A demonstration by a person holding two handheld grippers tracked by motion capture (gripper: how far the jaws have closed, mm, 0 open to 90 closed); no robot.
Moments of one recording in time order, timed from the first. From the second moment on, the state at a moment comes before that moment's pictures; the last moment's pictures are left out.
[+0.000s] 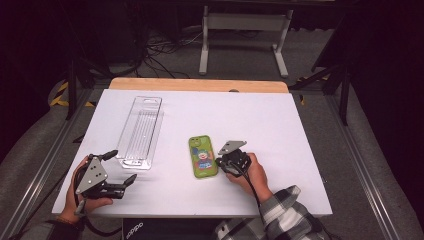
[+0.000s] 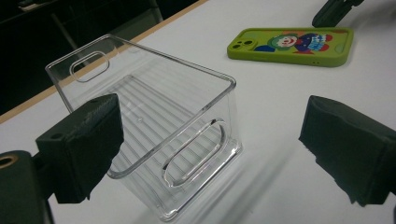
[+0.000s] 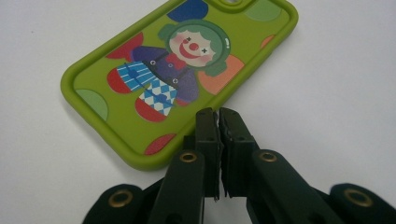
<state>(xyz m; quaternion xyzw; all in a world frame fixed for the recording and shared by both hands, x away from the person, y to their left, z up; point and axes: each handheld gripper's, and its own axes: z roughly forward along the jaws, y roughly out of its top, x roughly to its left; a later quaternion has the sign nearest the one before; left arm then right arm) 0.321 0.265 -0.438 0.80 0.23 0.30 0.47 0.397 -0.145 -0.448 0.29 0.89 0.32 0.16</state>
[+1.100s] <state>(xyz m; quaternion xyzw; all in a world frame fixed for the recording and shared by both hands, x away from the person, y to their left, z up) 0.322 0.264 -0.438 0.80 0.23 0.30 0.47 0.391 -0.136 -0.449 0.28 0.89 0.32 0.15</state>
